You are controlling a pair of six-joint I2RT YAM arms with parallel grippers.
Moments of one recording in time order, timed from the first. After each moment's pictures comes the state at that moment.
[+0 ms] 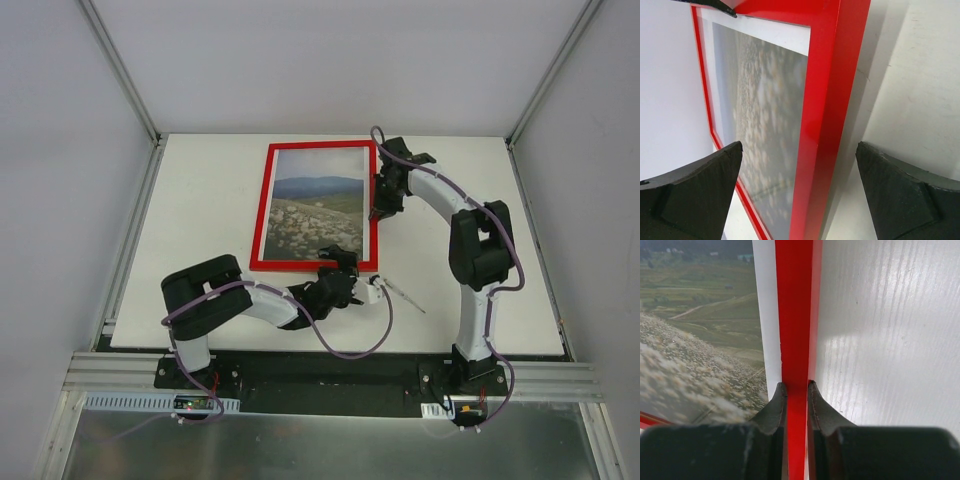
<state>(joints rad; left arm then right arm) -1.15 1.78 0.70 0.54 -0.51 0.82 0.38 2.06 1.67 -0.81 -0.09 0.42</state>
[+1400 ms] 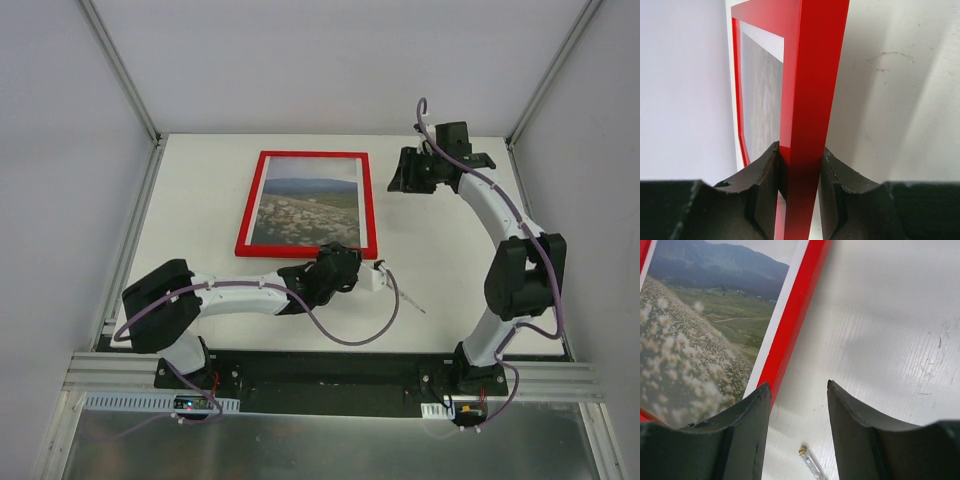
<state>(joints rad) -1.14 1.59 0.86 0.15 -0.55 0.85 0.19 1.76 1.53 -0.63 -0.37 0.20</state>
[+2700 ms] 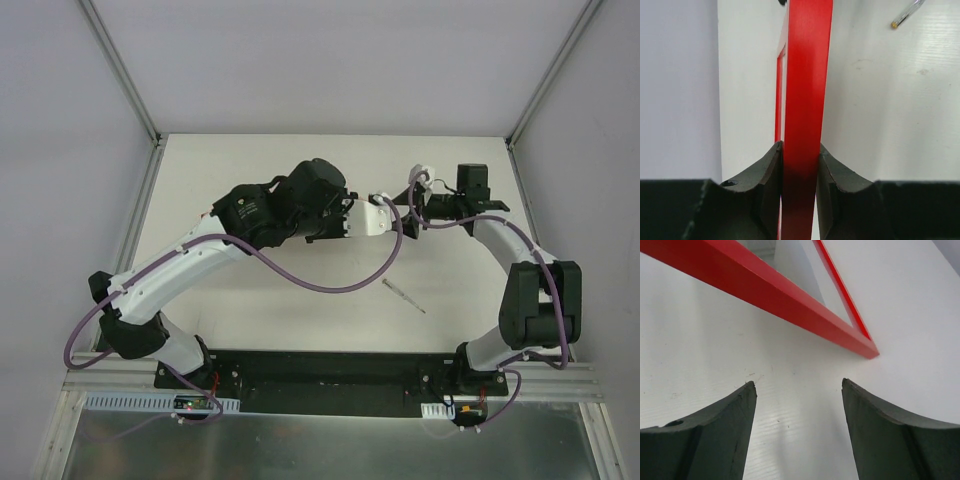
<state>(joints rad) -1.06 1.51 1.80 -1.03 -0.14 0.65 0.06 1.55 1.05 -0.27 -1.15 -0.76</state>
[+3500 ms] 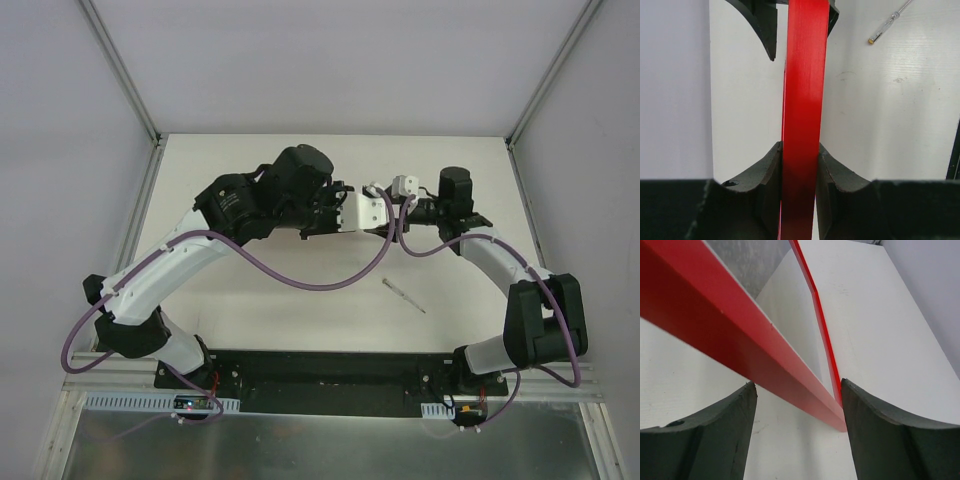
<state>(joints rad) -1.03 1.52 1.96 -1.14 0.01 0.64 0.24 1.44 0.90 0.10 -1.17 -0.67</state>
